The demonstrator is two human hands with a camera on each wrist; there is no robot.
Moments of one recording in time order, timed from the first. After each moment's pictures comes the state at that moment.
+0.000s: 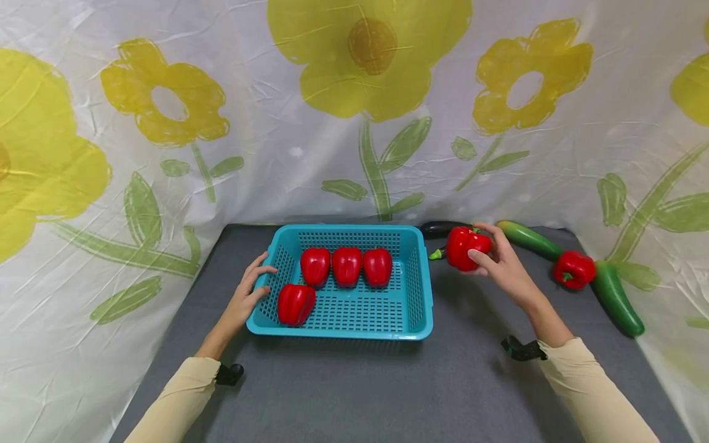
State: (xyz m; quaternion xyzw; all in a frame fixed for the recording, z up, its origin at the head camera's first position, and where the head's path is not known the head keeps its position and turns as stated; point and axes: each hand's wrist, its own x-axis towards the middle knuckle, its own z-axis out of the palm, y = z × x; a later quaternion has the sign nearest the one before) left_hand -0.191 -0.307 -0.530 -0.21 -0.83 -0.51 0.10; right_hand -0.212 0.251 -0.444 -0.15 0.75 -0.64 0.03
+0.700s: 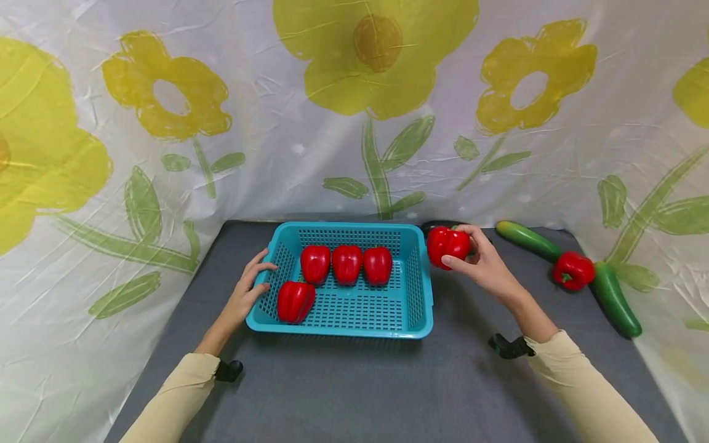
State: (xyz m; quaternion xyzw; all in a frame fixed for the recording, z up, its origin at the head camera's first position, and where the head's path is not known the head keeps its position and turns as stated) left_hand -0.190 -0.306 -0.530 -0.22 -0.82 -0.53 0.10; right_hand -0.216 0.221 -0.441 -0.19 0.77 -0.61 0.02
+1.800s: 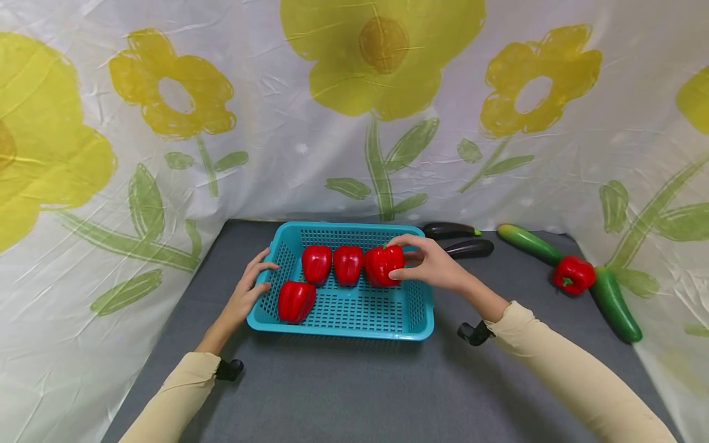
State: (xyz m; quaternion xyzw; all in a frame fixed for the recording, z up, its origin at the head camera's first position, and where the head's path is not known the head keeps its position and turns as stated) left_hand -0.190 -0.307 -0.531 -0.22 -0.82 -0.53 0.10; right_hand -0.234 0.134 -0.427 -0.31 0.76 -0.56 0.12
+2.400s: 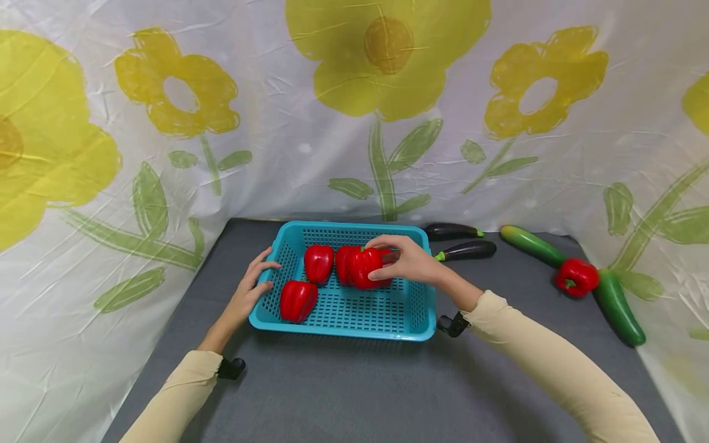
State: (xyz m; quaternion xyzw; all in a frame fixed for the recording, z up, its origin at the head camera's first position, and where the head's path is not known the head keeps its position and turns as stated) left_hand -0.191 -0.308 -0.530 -0.22 -0.82 -0.52 0.10; right_hand -0.246 0.092 -0.425 -0.33 0.76 -0.54 0.16
